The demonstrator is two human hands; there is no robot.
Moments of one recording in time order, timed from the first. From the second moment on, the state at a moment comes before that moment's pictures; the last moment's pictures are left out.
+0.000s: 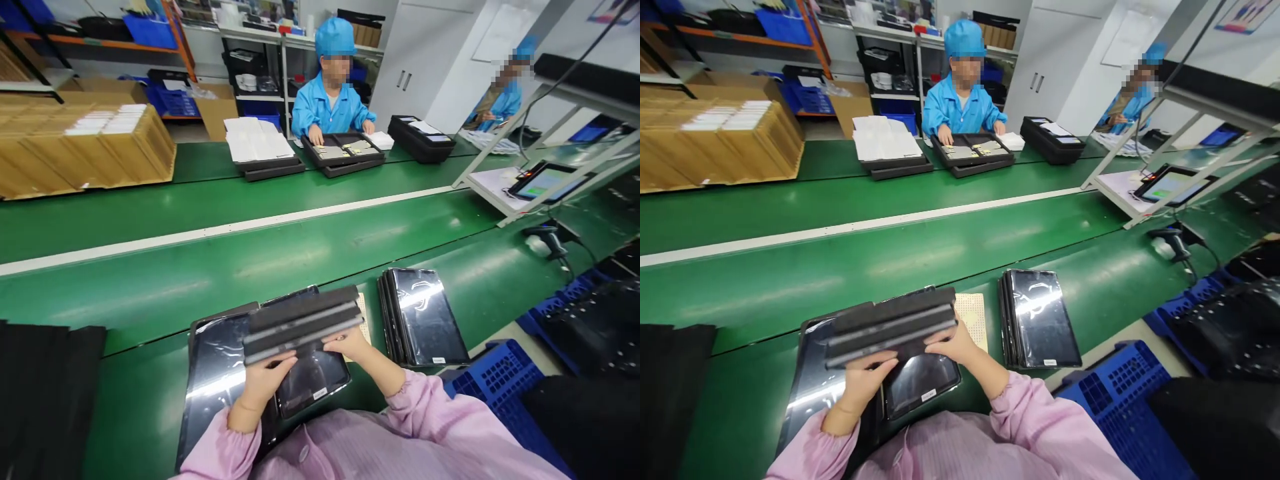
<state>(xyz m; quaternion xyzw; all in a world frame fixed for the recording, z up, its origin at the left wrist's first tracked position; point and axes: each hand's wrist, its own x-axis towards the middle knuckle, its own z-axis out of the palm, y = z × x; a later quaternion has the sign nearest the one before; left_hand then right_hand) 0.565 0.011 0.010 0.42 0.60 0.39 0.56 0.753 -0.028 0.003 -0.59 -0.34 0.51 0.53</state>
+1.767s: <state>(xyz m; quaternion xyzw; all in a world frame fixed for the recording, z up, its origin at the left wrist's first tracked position) 0.820 -0.071 -0.025 0.48 0.43 -0.07 0.76 0.898 -0.143 0.014 -0.90 -0.44 -0.05 0.00</state>
